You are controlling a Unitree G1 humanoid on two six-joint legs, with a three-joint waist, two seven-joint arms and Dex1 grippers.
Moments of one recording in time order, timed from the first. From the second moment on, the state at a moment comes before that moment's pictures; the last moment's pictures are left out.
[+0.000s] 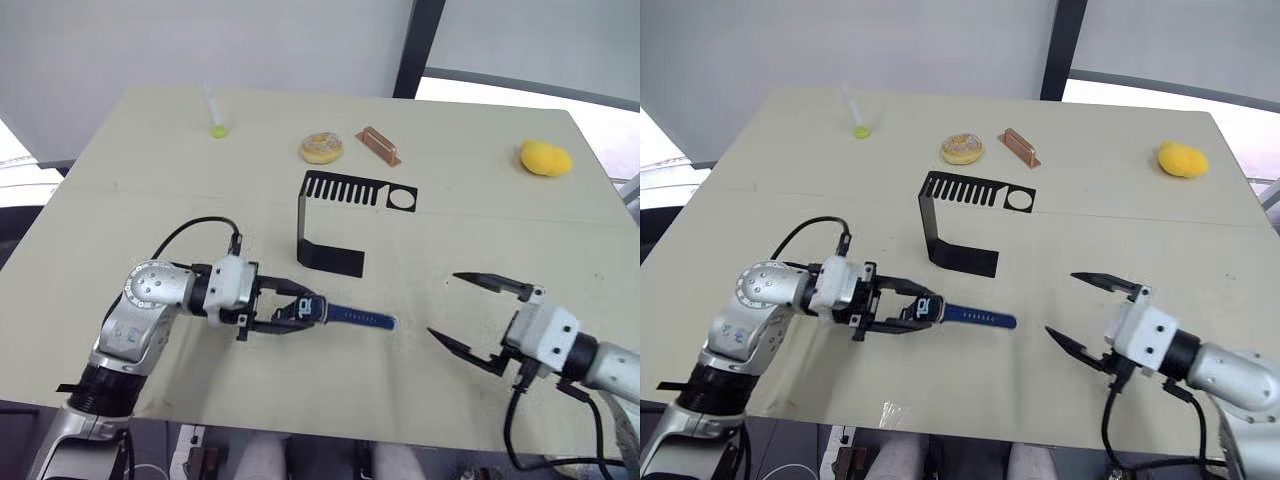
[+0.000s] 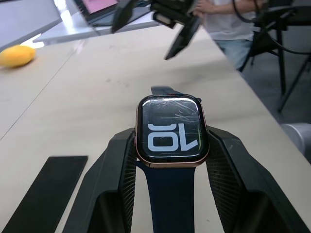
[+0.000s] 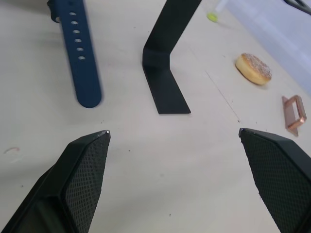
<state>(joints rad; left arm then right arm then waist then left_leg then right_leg) -0.39 0.64 -0.10 -0.14 -0.46 -0.03 -1.33 0.29 -0.72 -0.40 -0.57 0.37 0.01 0.95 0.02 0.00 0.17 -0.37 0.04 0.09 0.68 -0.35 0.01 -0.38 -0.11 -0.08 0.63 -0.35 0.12</state>
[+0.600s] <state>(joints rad) -0.51 0.44 -0.37 -0.10 -0.20 0.14 -1.15 0.46 -0.75 -0.57 -0.59 0.52 0.06 1.03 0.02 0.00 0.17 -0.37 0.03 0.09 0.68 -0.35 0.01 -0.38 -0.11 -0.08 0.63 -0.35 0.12</state>
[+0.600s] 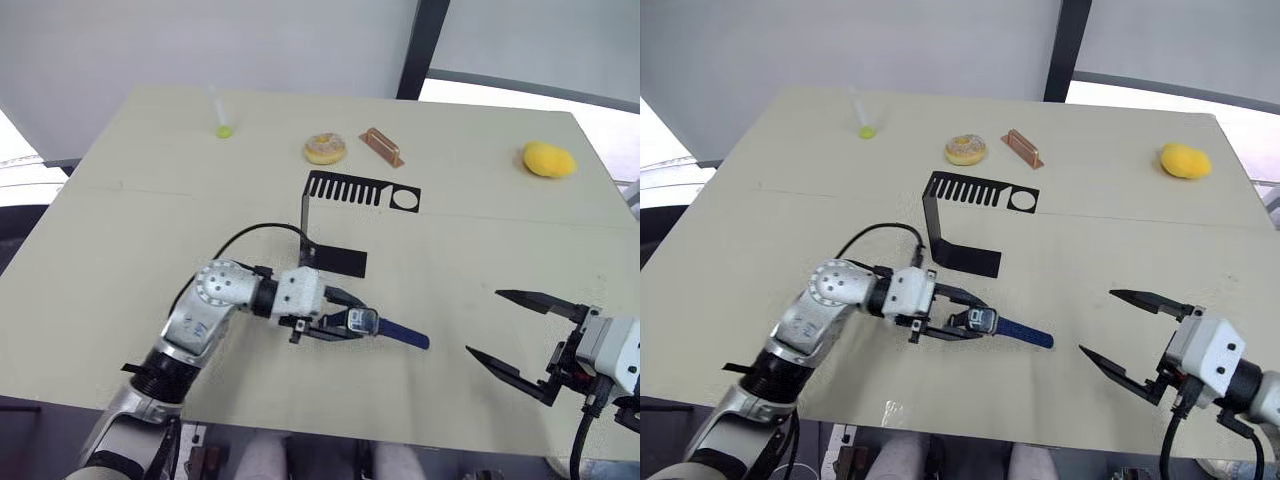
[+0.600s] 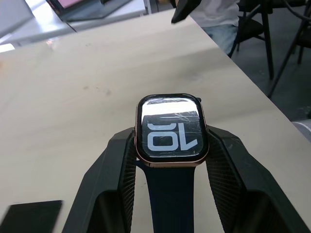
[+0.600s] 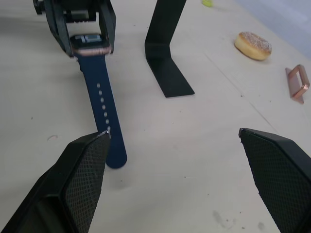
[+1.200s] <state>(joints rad) -0.45 0.42 -0.35 -0.04 -0.14 0.14 -1.08 0.48 -0.79 -0.53 -0.57 0.53 0.07 1.08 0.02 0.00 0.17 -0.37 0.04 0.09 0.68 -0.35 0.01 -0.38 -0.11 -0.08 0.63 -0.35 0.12</state>
